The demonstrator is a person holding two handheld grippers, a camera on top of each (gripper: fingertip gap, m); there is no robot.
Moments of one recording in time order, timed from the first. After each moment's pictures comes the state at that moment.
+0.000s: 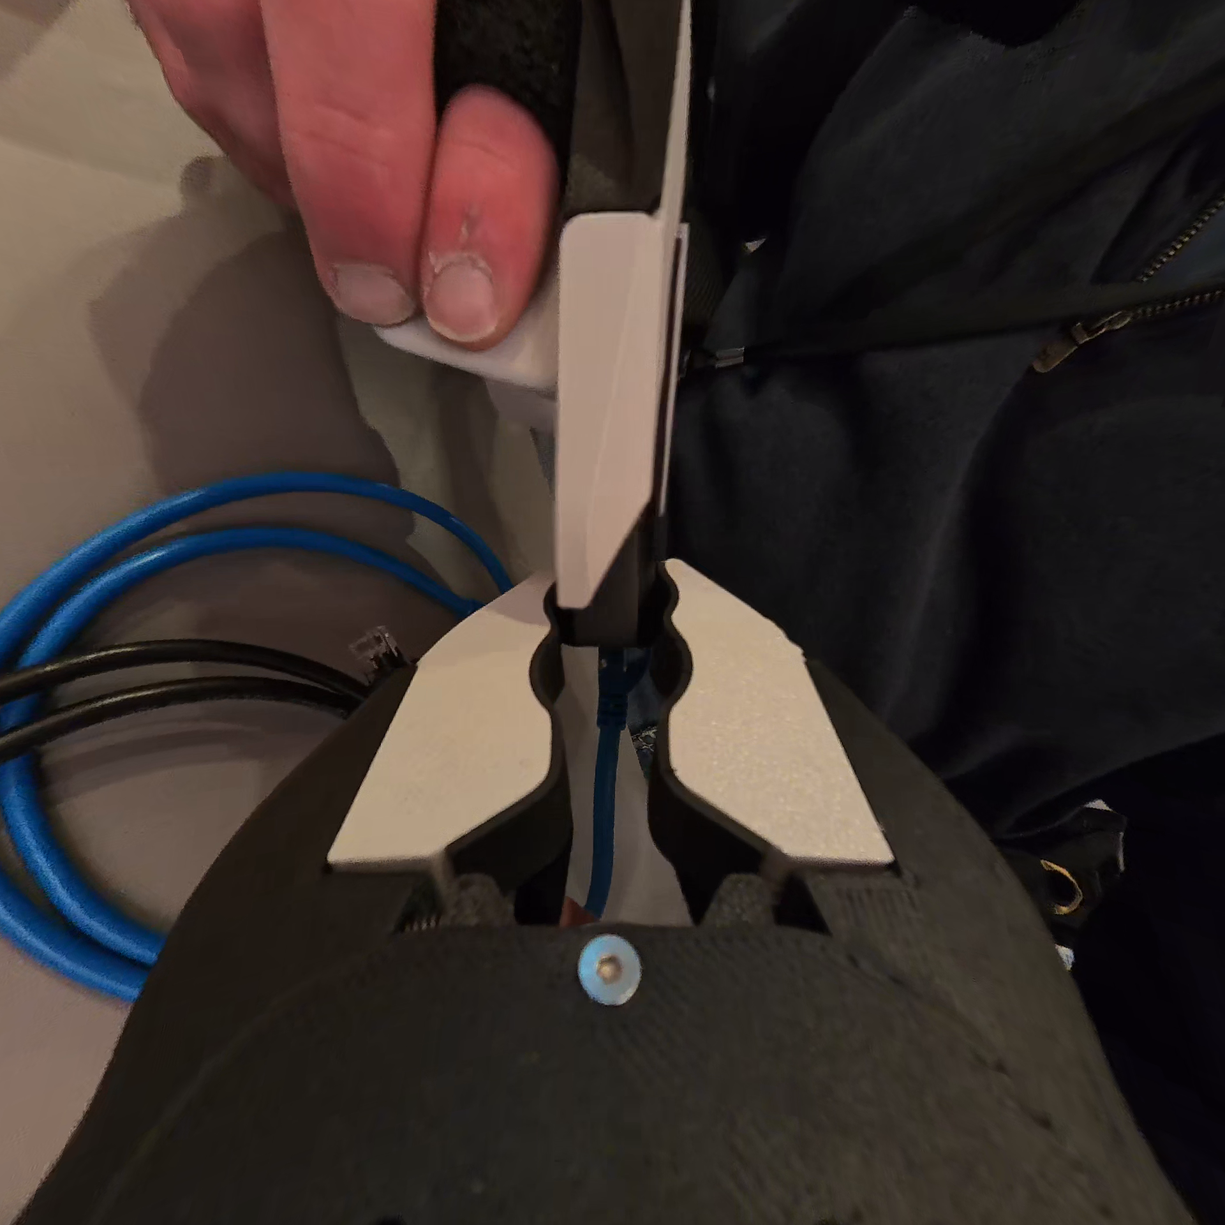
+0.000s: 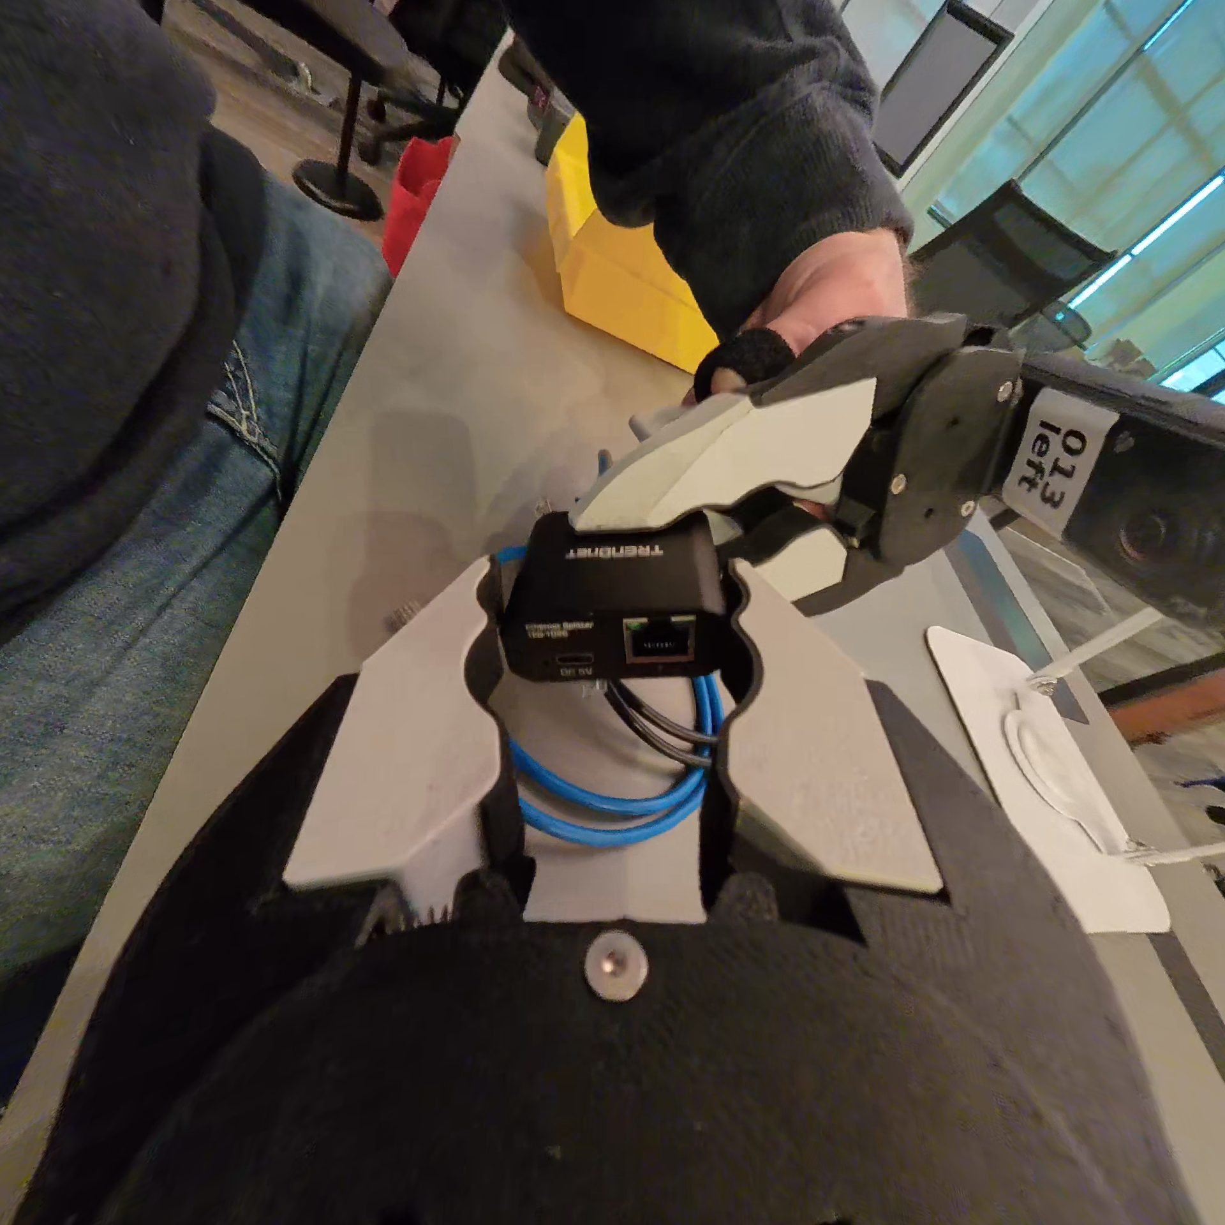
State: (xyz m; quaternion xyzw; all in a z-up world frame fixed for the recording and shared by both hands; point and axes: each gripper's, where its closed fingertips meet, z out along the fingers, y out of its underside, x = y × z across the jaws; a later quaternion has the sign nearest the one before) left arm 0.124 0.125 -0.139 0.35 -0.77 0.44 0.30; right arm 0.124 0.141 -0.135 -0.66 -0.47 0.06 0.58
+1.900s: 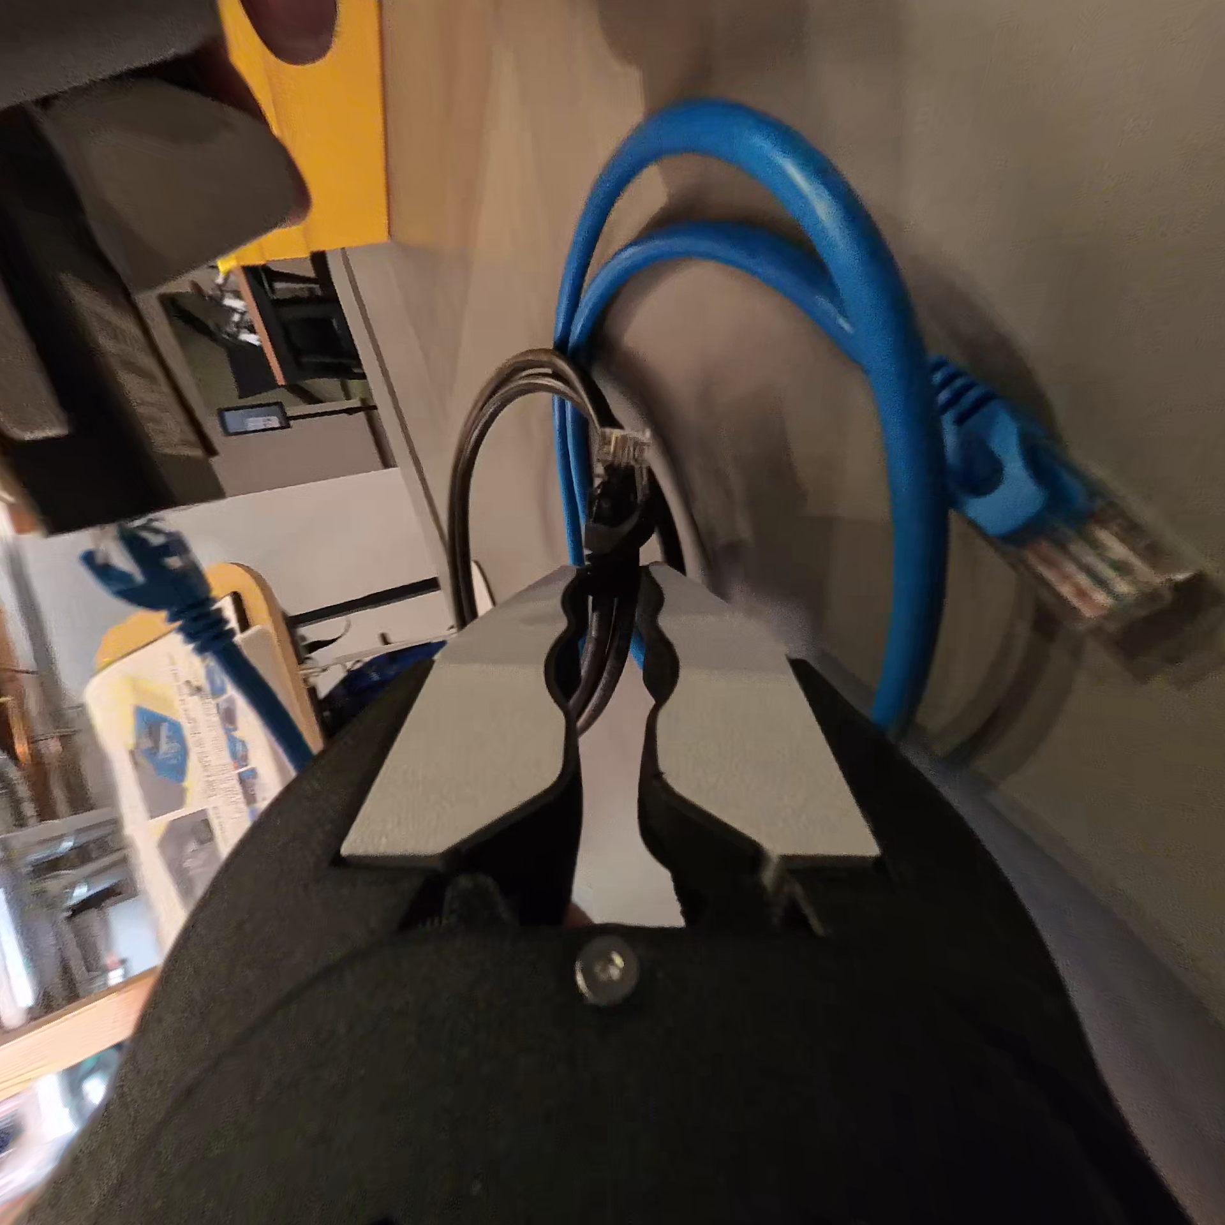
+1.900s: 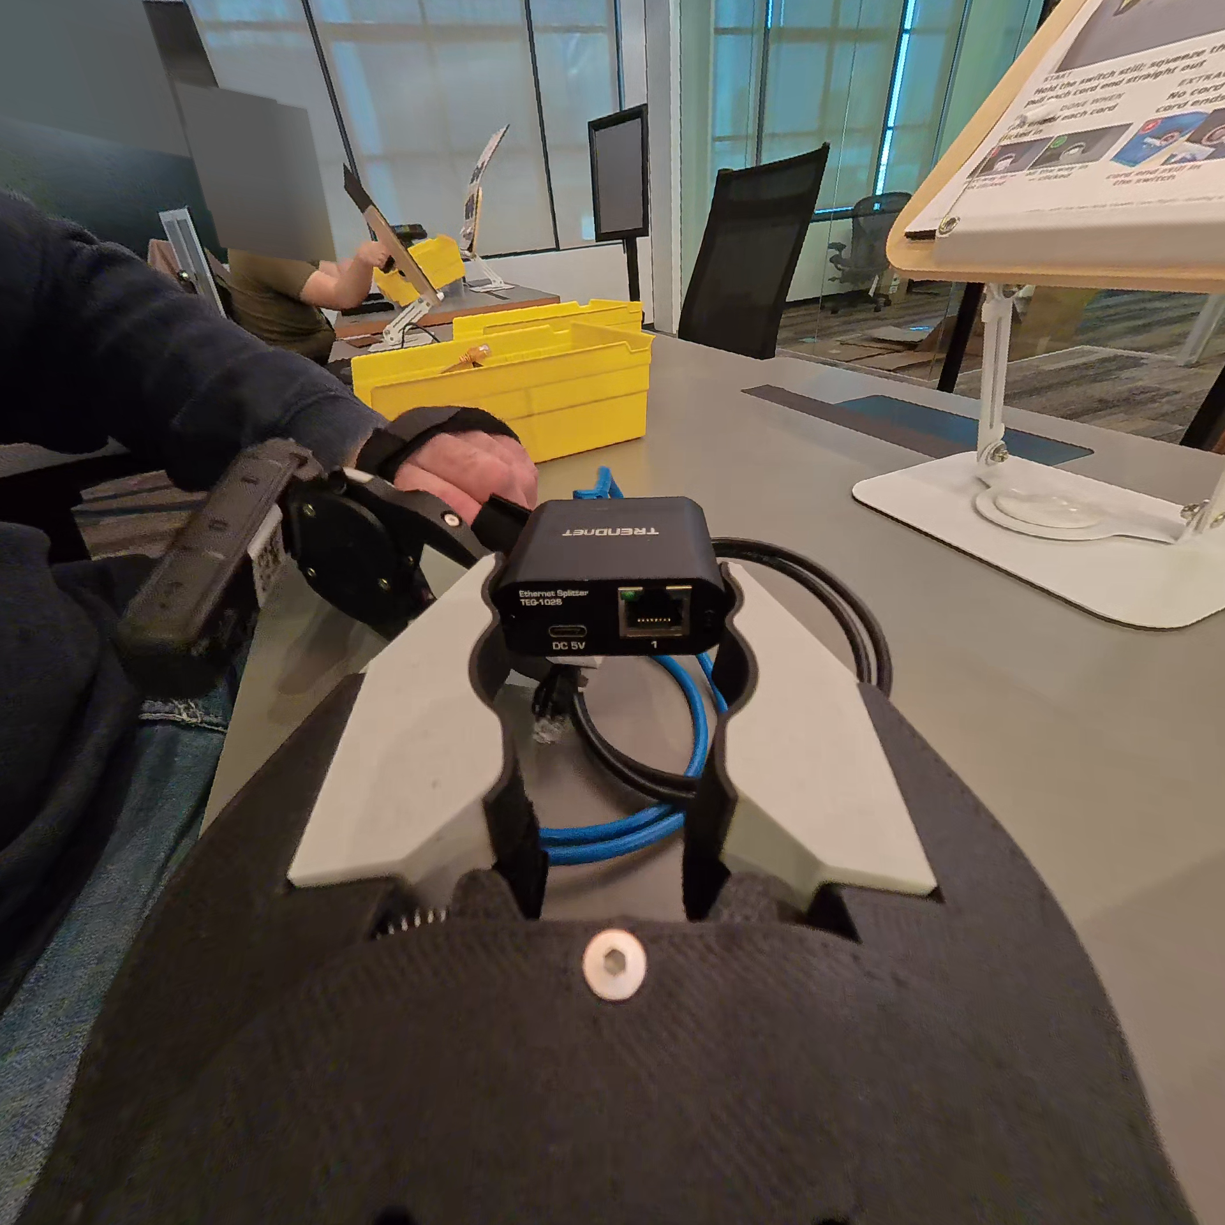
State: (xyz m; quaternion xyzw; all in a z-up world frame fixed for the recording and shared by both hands) left arm 0.179 0.204 -0.209 0.08 -0.86 -0.06 -0.50; right arm 0.212 0.174 -0.112 -0.71 -0.17 0.21 0.65
